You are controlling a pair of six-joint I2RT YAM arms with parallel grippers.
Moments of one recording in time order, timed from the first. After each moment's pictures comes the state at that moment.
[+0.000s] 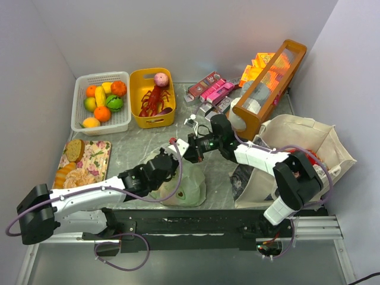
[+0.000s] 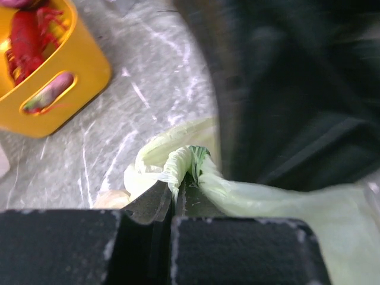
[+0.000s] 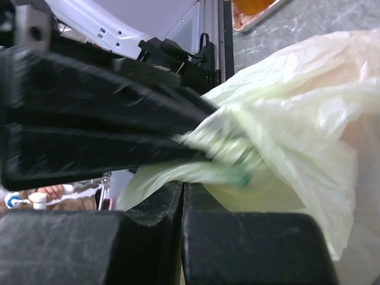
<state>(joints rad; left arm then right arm) -1.07 1.12 0.70 0.03 -0.55 -0.02 0.61 1.59 0.92 0.31 -1.17 0.53</state>
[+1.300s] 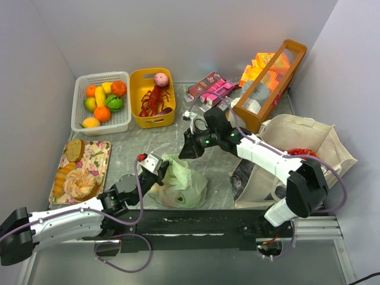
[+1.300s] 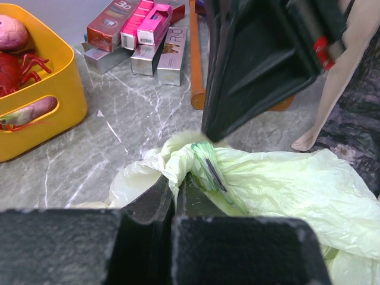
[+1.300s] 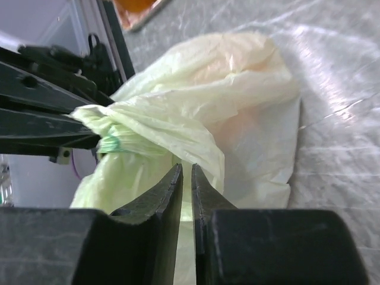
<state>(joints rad) -1.07 0.75 0.26 0.51 -0.44 -0.04 0.67 1.49 1.14 -0.29 -0.70 0.16</state>
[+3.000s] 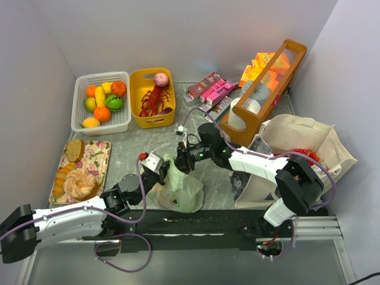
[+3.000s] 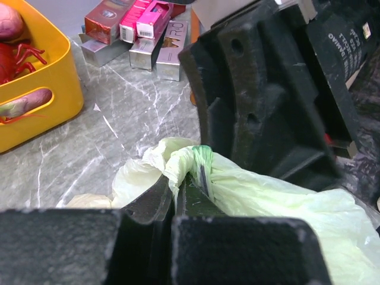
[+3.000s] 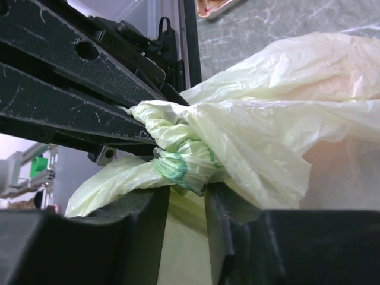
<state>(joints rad) -1.07 0.80 0.26 0.54 -0.45 -0.07 0.77 1.55 0.92 0.16 -0.90 0.32</state>
